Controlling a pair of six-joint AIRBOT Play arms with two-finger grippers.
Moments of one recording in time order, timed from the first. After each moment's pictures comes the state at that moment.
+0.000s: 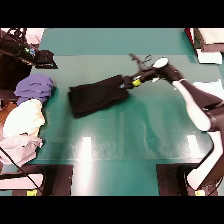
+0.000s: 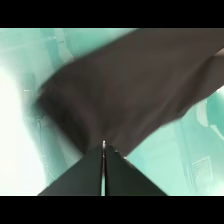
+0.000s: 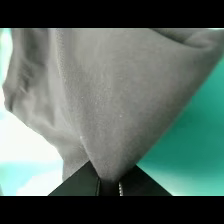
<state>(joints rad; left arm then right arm) -0.01 -1.45 1.79 1.16 -1.47 -1.39 0.18 -1.88 1.65 -0.62 1.20 1.14</state>
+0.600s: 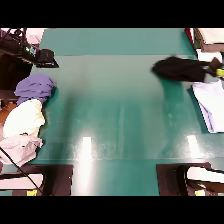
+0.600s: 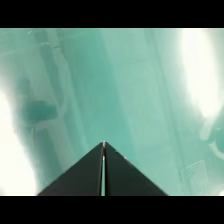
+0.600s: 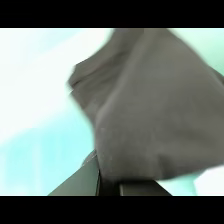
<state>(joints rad) -0.01 -1.45 1.79 1.12 -1.45 -1.39 -0.58 -1.39 1.30 -0.71 0.92 1.15</state>
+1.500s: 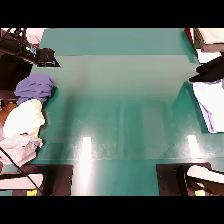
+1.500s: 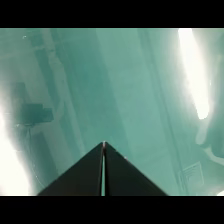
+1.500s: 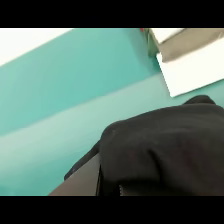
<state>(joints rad) -0.01 -1.45 1.79 1.11 -1.44 -1.39 -0.74 -1.34 1.64 -0.82 1.09 1.20</state>
